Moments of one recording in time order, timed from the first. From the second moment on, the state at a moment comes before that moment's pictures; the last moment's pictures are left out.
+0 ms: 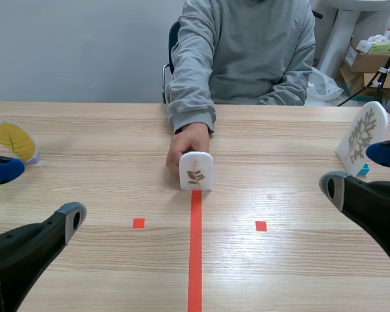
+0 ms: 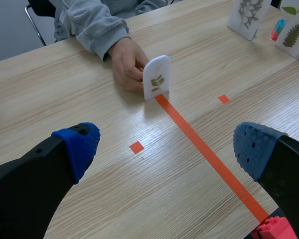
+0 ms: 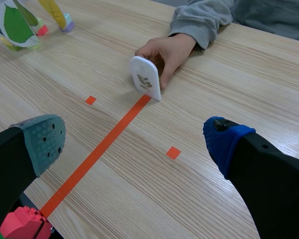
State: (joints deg) left arm 58.6 -25.2 -14.9 132.8 -19.2 -25.3 1.5; right arm -46.6 28.3 25.3 121.5 40.8 41.6 -12.9
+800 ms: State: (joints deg) left arm 58.6 -25.2 -14.9 132.8 -18.7 -25.3 1.5; right arm -46.6 28.3 25.3 121.5 40.0 41.6 -12.9
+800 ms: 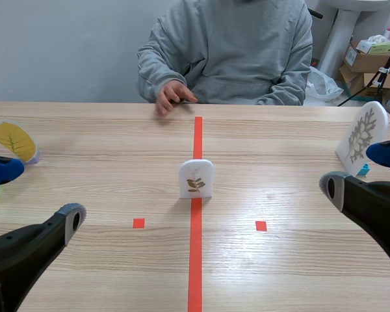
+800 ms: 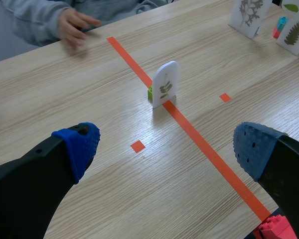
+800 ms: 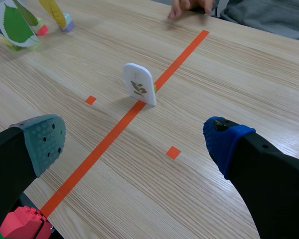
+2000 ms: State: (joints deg) left arm 58.6 -25.2 -14.9 132.8 -18.7 -25.5 1.5; right arm -46.6 28.3 25.3 121.5 38.0 41.6 -13.1
